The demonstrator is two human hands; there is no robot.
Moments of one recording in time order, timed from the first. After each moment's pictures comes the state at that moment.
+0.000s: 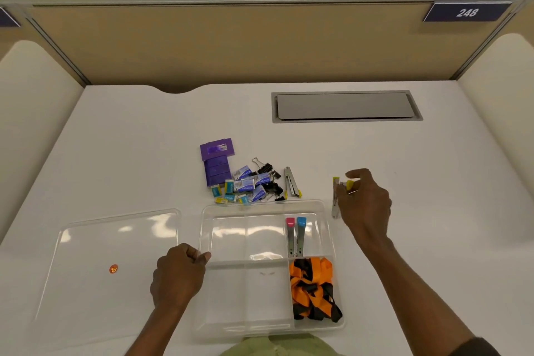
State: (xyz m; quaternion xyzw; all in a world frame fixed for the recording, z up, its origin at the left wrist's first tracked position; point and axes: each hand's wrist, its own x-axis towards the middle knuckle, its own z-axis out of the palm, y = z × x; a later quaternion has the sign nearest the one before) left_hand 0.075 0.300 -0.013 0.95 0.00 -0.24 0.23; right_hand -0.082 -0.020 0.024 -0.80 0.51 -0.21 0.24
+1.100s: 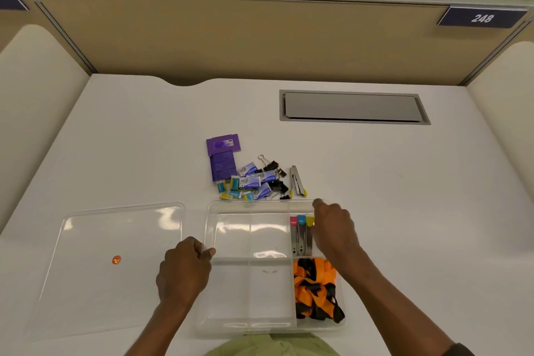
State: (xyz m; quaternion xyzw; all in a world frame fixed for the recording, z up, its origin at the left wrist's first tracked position) left_hand 0.070 0.297 -0.005 0.96 -0.04 -0.22 0.19; right_hand -0.062 0.034 0.006 -0.93 0.33 0.08 0.11
